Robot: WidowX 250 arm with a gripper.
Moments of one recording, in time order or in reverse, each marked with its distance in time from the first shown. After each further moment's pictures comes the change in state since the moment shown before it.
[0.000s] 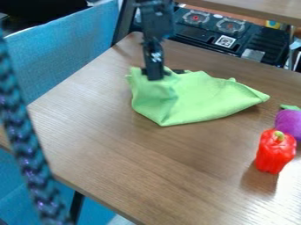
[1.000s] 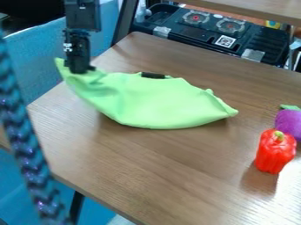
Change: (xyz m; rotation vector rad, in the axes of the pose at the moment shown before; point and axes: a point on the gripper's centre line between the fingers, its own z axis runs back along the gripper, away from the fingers) arm -0.120 0.016 0.027 -0.062 0.147 -0.097
